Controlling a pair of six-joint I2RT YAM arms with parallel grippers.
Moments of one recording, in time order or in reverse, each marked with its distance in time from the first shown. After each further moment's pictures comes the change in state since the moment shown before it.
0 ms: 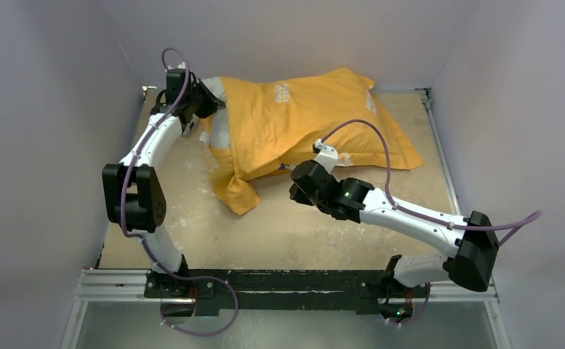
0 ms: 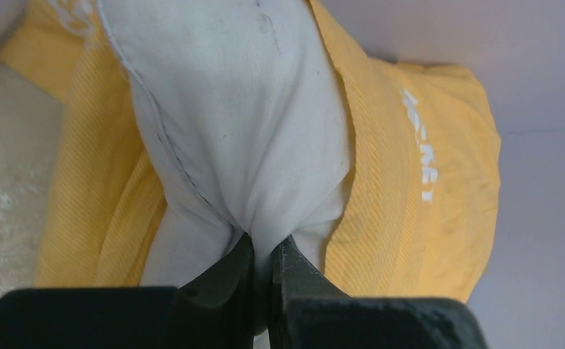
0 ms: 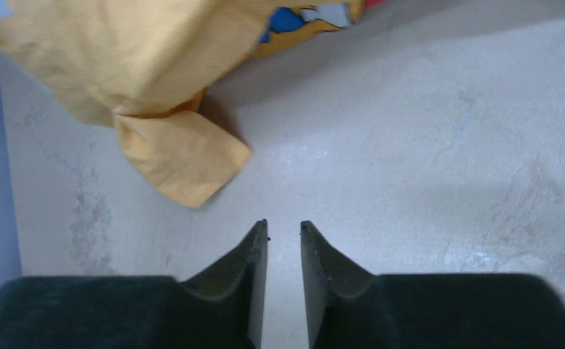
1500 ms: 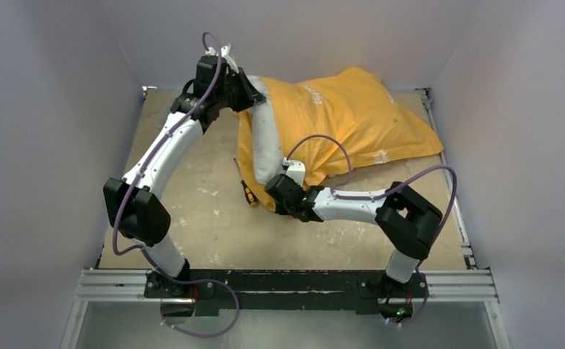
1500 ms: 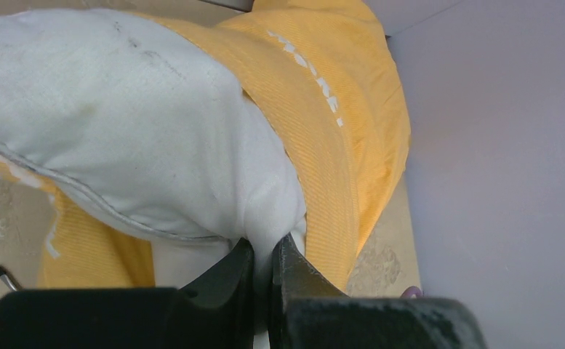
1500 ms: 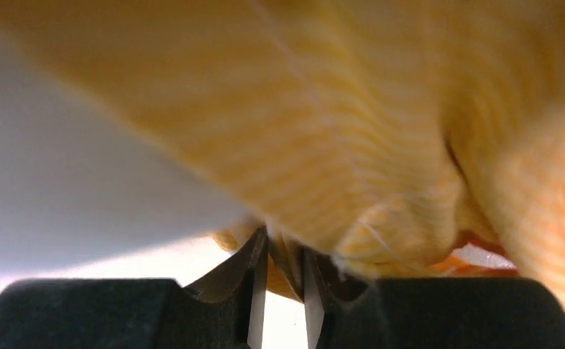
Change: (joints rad) left arm -0.290 -0.129 0.097 -0.122 -0.004 0.019; right arm 0.015 0.433 -0.020 0.311 -0.065 -0.166
